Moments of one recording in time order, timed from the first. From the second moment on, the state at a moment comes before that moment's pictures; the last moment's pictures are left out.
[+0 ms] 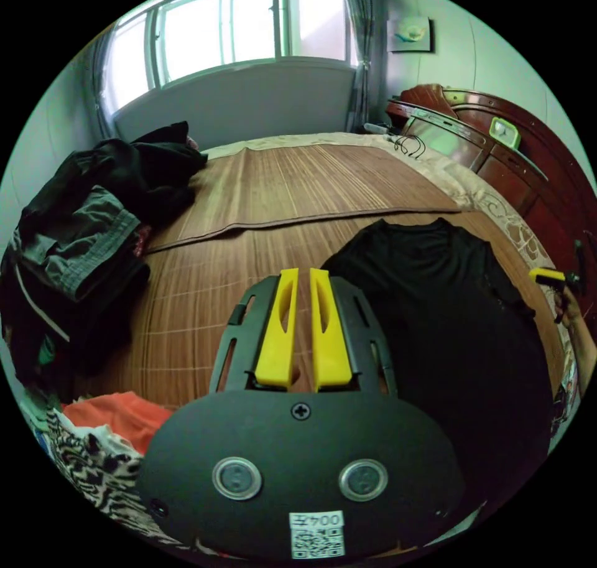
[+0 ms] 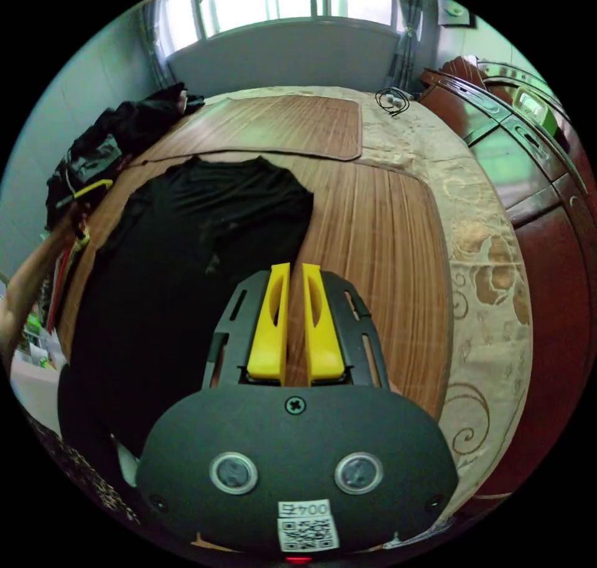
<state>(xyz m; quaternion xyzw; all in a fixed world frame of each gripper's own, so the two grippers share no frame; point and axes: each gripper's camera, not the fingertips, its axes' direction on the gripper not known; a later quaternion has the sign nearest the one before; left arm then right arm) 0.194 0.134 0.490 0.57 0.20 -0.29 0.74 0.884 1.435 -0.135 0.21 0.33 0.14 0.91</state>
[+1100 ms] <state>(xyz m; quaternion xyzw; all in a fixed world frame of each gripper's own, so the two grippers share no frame) 0.572 0.525 0.703 0.57 0.37 -0.18 0.71 0.505 2.017 -0.055 0.39 0.24 0.20 0.86</state>
